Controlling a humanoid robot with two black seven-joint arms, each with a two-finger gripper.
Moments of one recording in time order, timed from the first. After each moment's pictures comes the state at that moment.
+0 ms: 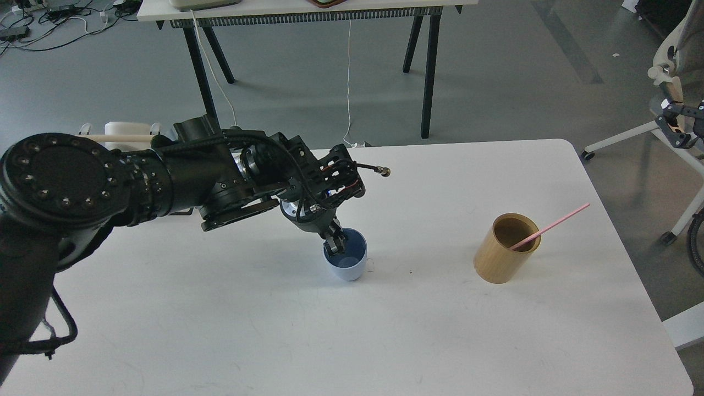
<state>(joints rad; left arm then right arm) -1.37 -0.04 0.49 -0.72 1.69 -0.49 -0.49 0.55 -0.76 0.87 0.81 -0.14 0.49 0.49</state>
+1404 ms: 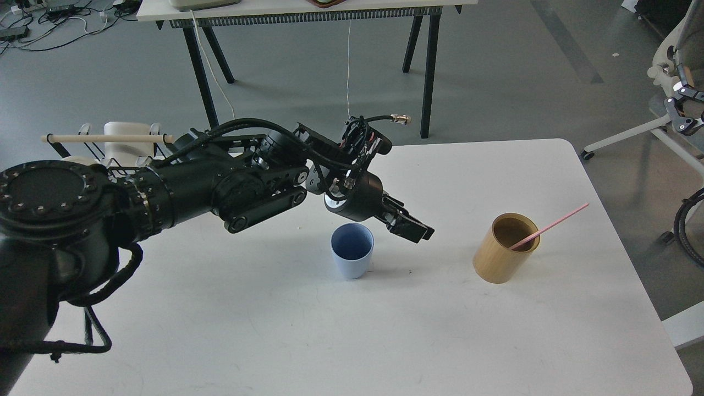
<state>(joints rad) -1.22 0.05 -0.05 -0.74 1.44 -0.49 -0.49 0.55 -0.72 0.91 0.84 0.15 0.49 0.49</state>
